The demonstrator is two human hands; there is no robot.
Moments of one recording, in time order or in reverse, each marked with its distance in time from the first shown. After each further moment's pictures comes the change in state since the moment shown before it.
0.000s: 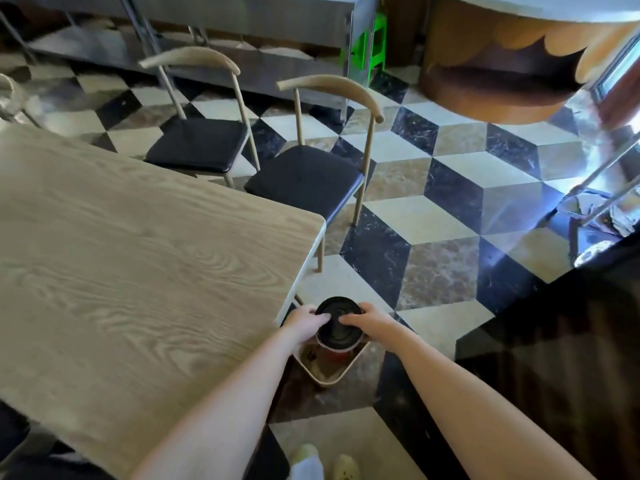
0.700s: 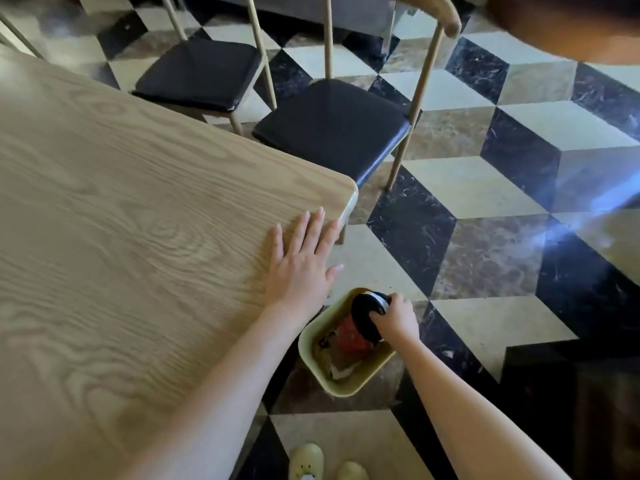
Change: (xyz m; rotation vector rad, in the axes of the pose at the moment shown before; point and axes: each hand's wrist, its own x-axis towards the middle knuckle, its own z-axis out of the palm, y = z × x) left_hand 0.127 0.013 -0.032 1.078 0.579 0.450; right_hand 0.200 0.064 0.016 -0.467 0.318 0.017
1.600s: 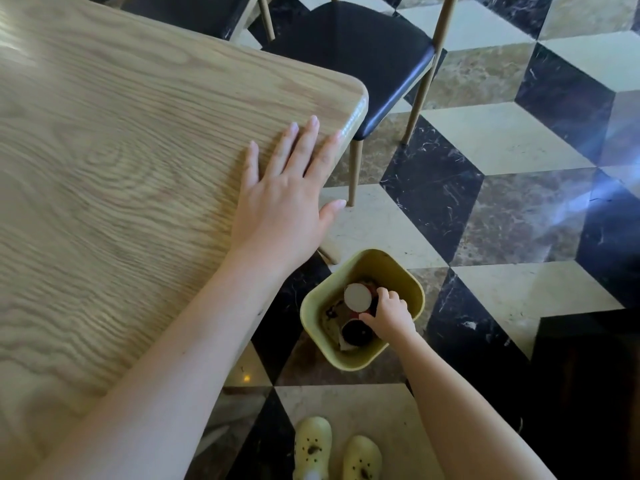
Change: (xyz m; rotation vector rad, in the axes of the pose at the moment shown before) left_hand -0.006 -0.004 0.004 0.023 0.106 0.014; right_hand 0.040 0.064 0.112 -0.263 -0.183 -0.123
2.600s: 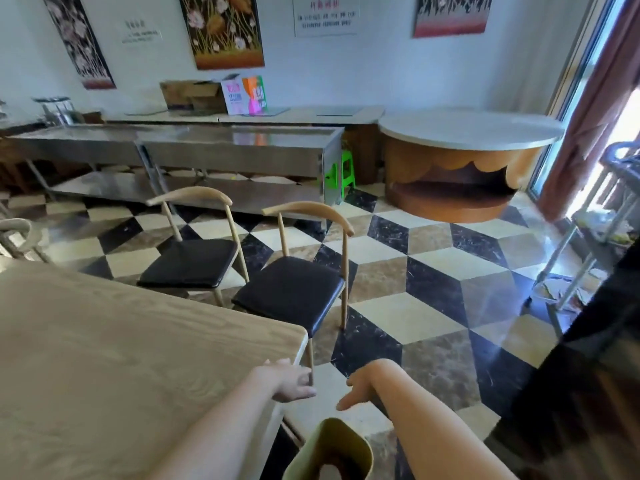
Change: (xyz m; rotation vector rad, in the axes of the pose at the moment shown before) left_hand -0.024 0.035 -0.210 0.041 -0.774 0.201; right_hand -0.282 -0.100 -0.323 -0.336 -0.251 -0.003
